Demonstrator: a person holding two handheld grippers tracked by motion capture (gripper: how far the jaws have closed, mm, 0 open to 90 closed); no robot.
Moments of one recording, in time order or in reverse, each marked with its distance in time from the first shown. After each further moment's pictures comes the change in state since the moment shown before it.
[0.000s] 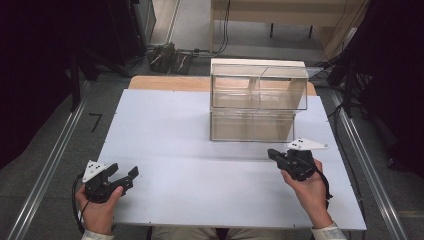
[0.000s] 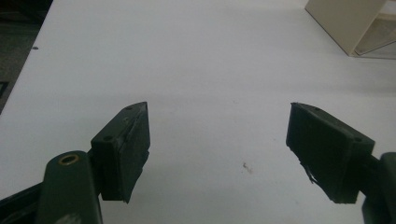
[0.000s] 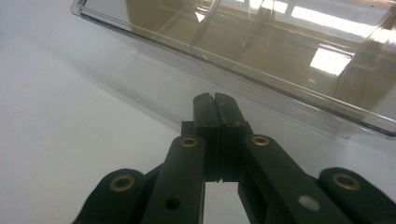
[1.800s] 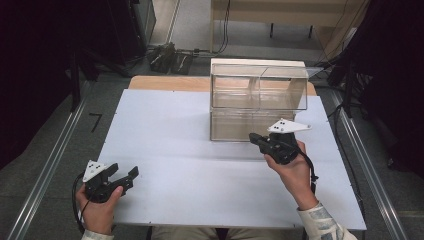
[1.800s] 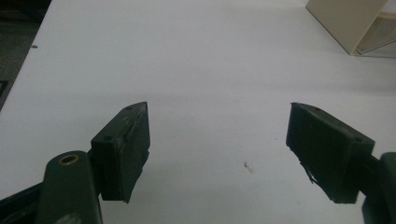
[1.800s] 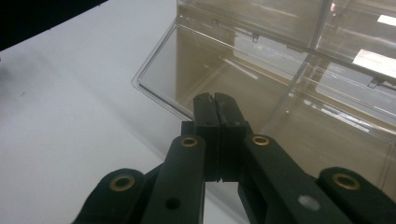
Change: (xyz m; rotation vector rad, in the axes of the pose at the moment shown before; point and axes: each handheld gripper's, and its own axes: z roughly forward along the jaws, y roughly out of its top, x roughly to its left) left arm 0.000 0.000 0.001 0.000 0.001 -0.003; right arm 0.029 0.057 0.011 -0.065 0.086 -0.085
